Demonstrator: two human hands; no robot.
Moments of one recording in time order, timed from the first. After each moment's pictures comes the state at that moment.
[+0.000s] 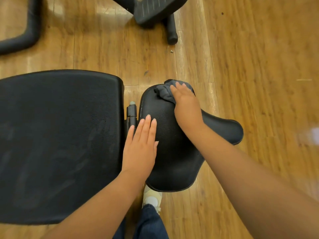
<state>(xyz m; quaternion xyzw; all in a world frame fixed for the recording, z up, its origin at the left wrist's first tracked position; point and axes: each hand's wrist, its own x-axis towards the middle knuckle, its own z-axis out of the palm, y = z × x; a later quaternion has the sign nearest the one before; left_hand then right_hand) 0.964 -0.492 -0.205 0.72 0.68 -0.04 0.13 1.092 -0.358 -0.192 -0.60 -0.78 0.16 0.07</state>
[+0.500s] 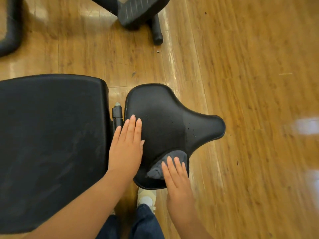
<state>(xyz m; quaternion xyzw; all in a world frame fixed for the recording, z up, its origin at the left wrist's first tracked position) 0.967 -0.492 -0.198 0.73 0.67 -0.07 0.11 1.135 -0.590 -0.209 -0.60 -0.78 0.12 0.11</state>
